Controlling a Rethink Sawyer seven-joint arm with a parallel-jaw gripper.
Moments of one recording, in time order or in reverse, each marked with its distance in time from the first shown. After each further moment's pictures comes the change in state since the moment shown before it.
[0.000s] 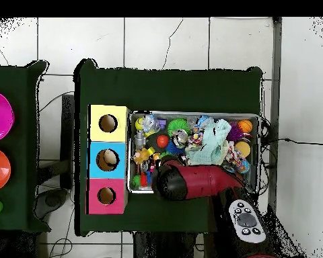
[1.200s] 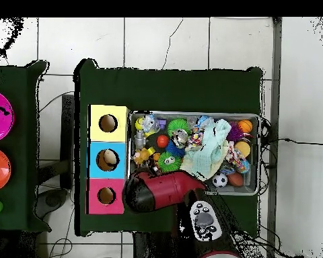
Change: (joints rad) arm 0.150 -0.007 -0.001 0.077 0.002 -0.020 0.000
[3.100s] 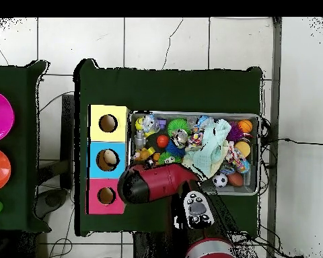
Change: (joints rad) arm 0.028 0.049 0.000 -0.069 0.042 0.010 0.000
